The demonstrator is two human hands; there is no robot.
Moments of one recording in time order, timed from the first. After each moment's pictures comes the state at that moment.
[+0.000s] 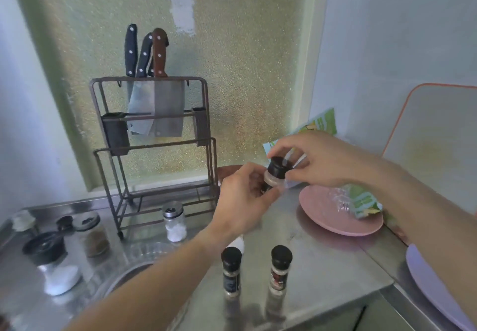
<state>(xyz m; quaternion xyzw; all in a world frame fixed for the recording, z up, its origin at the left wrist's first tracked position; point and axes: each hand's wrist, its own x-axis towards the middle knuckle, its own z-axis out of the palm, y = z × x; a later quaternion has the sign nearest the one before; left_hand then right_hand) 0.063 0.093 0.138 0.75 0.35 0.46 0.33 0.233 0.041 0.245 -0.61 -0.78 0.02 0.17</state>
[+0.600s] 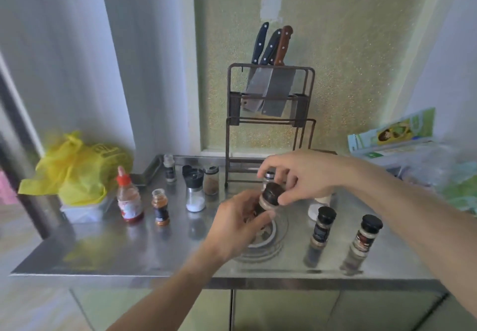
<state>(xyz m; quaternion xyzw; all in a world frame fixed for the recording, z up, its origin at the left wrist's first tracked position) -0.182 -0.027 0.080 0.71 0.43 0.46 0.31 -0.001 -0.003 0.220 -0.48 -0.87 0.11 -0.01</state>
